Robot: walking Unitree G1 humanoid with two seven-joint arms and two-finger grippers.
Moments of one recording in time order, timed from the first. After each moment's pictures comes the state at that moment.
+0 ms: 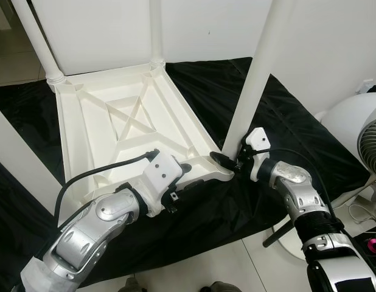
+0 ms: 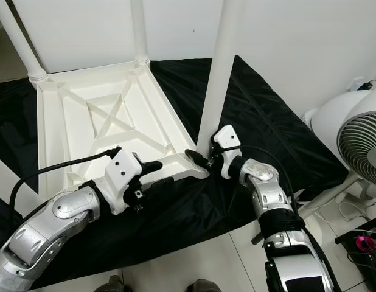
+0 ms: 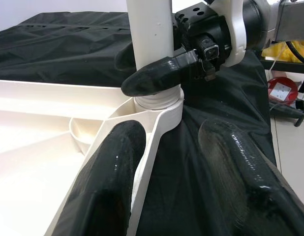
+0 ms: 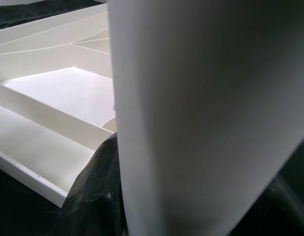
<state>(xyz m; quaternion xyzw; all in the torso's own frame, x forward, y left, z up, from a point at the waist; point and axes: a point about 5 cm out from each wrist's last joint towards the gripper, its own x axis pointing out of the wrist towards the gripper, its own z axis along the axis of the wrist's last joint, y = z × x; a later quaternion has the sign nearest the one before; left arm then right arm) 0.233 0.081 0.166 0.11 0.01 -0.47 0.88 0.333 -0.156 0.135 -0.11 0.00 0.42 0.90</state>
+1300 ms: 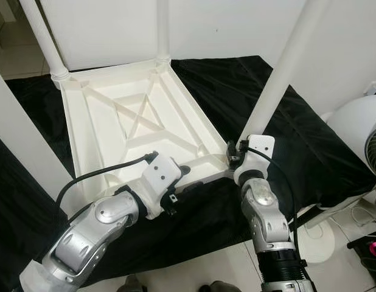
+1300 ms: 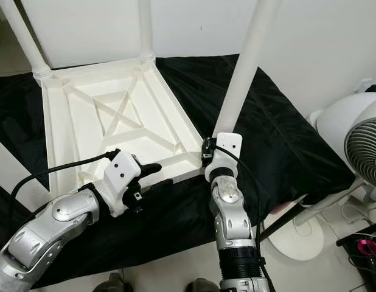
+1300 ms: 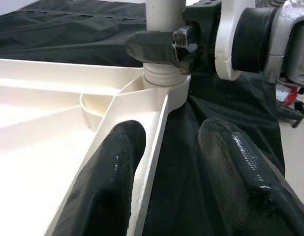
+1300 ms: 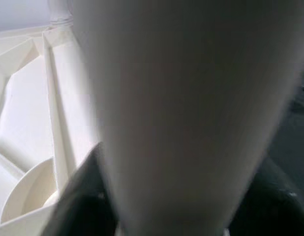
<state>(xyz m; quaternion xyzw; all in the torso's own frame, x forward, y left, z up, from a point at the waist) 0.231 0.081 0.163 0.10 0.02 -0.47 0.88 0.298 -0.123 0.137 0.03 -0.01 -0.01 1.00</state>
